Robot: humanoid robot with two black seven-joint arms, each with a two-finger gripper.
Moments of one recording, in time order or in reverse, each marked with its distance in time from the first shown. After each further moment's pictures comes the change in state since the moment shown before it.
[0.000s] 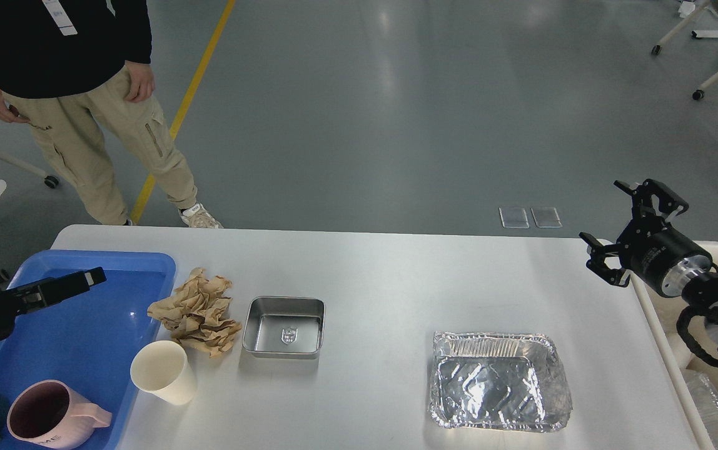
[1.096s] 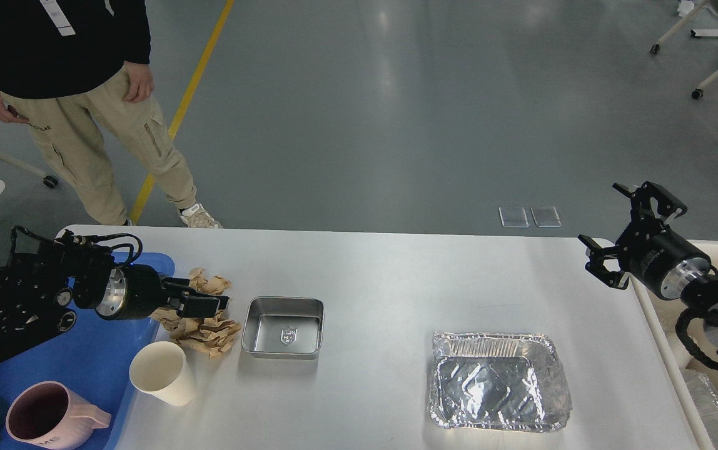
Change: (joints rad) left arm -0.338 -0.494 0.330 0.298 0.322 -0.173 0.000; right arm -0.008 0.001 0.003 0.004 -0.001 0.000 0.000
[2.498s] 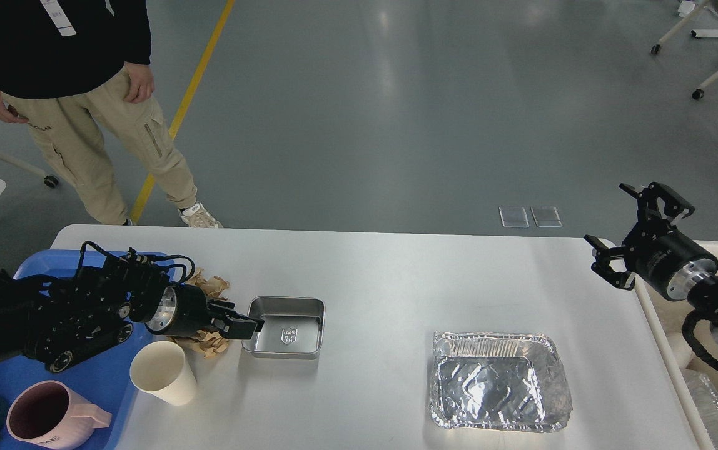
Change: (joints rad) left arm 0.012 -0.222 0.084 0.202 0.001 0.015 -0.080; right arm -0.009 -0.014 0.004 -0.002 0.000 0.005 0.007
